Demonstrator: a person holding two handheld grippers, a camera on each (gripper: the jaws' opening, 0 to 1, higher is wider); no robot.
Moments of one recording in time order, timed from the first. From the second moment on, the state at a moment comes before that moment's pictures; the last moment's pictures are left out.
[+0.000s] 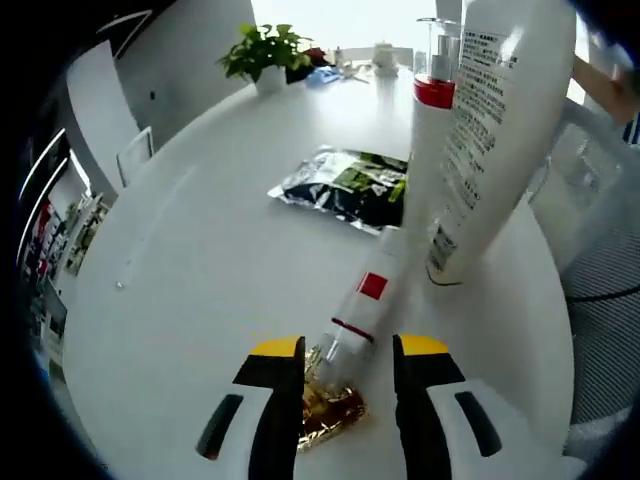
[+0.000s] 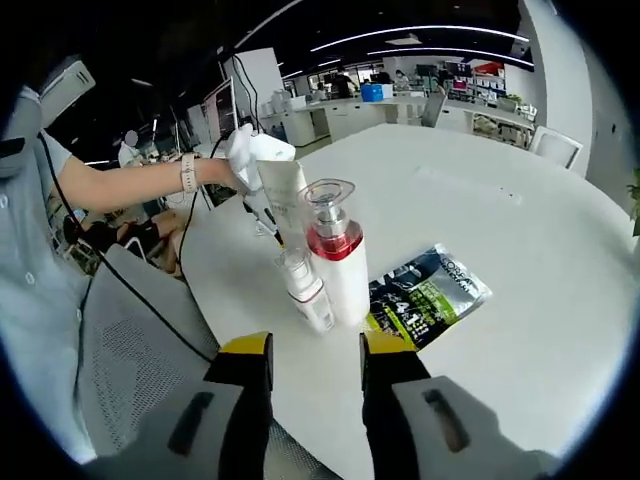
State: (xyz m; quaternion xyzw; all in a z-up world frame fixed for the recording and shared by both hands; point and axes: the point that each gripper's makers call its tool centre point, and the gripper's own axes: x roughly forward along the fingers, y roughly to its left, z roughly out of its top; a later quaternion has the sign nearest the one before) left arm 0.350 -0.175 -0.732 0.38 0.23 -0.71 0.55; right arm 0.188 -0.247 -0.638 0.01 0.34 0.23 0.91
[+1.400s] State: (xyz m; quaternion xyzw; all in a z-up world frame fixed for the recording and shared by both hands) left arm 0.336 -0.146 -0.735 0.44 0.26 -0.70 0.50; right arm 0.181 -0.214 -0.643 0.05 0.34 0.25 0.91
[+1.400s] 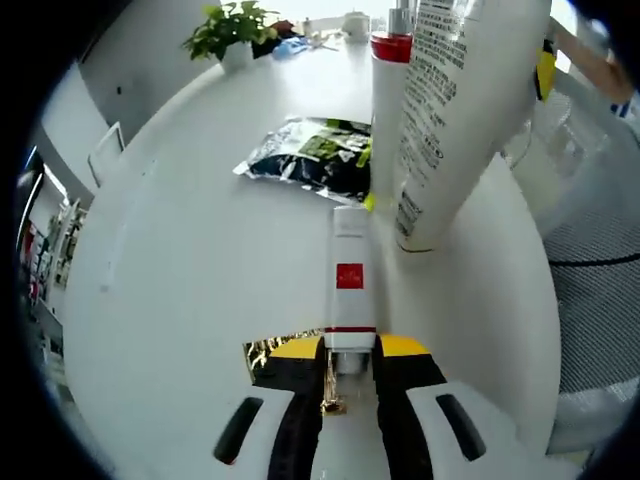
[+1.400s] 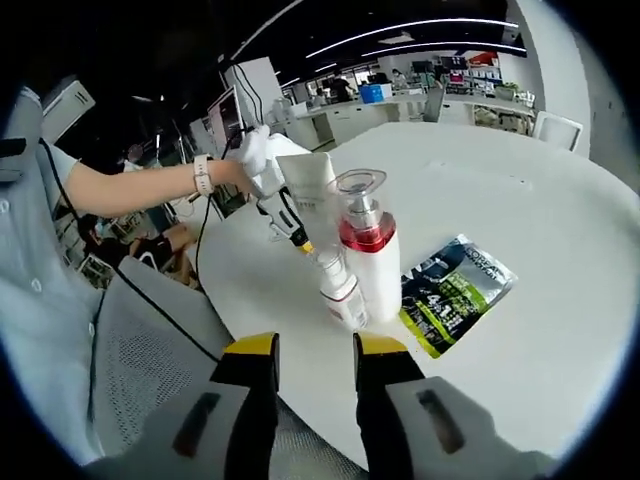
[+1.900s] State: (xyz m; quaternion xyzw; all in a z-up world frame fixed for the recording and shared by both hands) left arm 0.332 -0.115 -0.718 0.44 0.27 -0.66 0.54; right arm 0.184 -0.161 -0.630 0.01 0.30 0.30 0.91
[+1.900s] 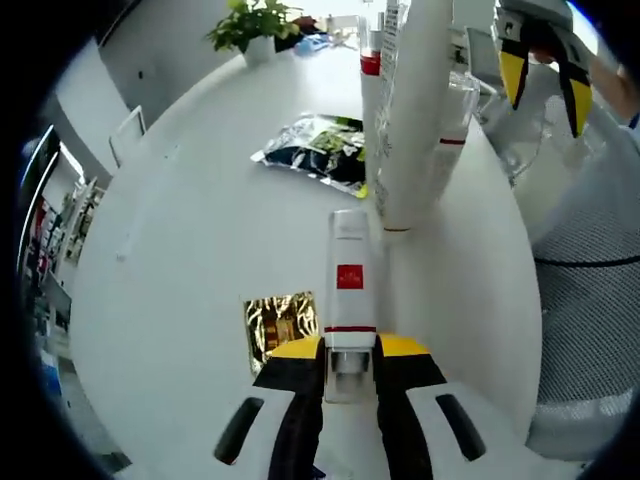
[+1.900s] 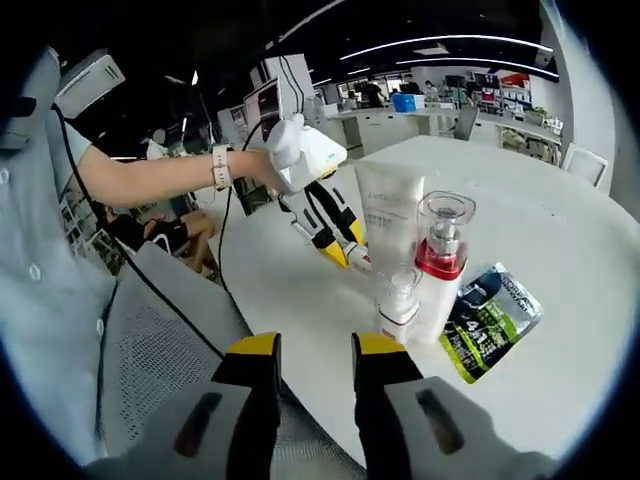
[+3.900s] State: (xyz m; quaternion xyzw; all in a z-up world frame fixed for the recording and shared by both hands) left arm 0.241 -0.085 -0.670 0.59 0.18 -0.69 0.38; right arm 0.235 -0.092 -0.685 -0.20 0.32 0.36 0.85
